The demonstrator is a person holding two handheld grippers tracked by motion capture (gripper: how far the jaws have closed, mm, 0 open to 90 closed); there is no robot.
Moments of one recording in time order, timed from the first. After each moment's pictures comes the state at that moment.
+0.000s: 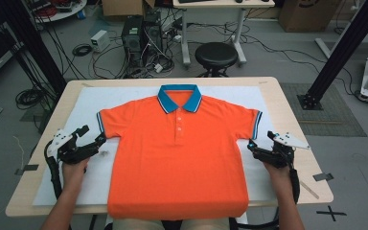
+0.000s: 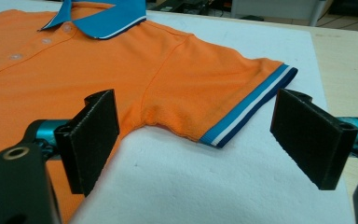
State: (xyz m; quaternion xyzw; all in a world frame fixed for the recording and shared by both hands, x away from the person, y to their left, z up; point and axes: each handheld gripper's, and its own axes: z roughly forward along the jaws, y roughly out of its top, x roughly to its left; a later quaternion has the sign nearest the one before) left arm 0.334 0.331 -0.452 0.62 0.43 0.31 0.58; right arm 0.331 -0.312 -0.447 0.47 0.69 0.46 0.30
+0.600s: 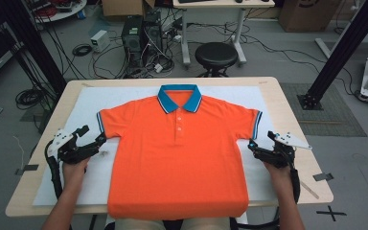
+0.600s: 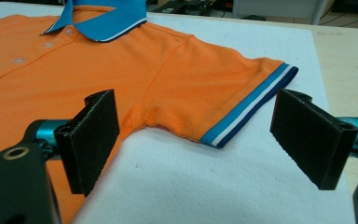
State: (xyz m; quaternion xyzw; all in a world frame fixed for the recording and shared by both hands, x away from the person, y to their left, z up) left arm 0.334 0.330 -0.452 0.62 0.44 0.31 0.58; right arm 0.331 -0.314 -0.447 0.47 0.68 0.47 0.29
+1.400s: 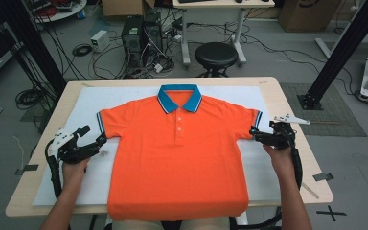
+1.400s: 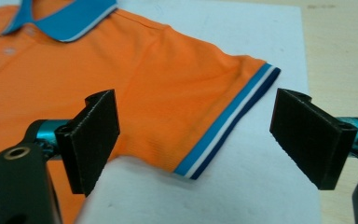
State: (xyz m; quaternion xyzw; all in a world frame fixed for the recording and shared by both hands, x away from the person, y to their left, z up) left arm 0.335 0.330 -0.451 0.62 0.43 0.31 0.58; right arm 0.376 -0.316 -0.413 0.53 0.70 0.41 0.25
